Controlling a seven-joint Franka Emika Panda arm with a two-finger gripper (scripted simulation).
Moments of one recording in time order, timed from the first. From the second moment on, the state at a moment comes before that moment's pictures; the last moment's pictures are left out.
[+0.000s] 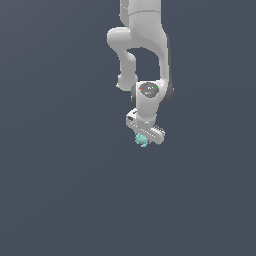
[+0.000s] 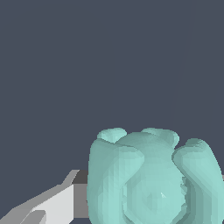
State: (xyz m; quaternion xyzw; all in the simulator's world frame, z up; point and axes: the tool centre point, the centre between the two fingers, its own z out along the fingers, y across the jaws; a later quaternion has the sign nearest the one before) arm -0.076 0.079 0.051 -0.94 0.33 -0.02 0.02
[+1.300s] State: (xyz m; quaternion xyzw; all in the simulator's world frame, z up) arm 0.032 0.019 0.165 -0.94 0.24 -0.18 0.15
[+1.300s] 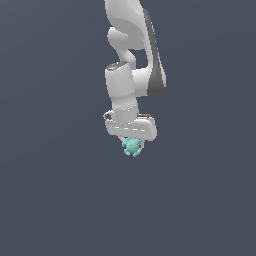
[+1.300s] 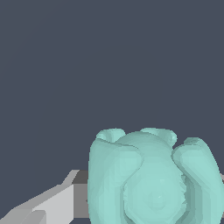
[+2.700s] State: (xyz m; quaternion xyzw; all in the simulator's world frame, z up) arm 0.100 -0.046 0.315 -0.89 0.13 -0.34 0.28
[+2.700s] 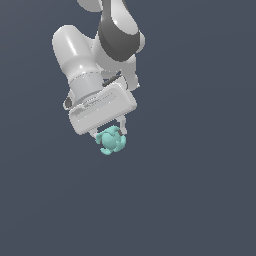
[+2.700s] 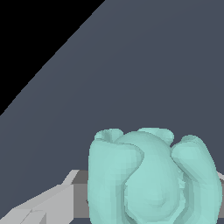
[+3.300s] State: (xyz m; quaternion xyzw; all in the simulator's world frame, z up) arm 0.118 -0.094 0.413 -0.83 0.06 -0.42 0.36
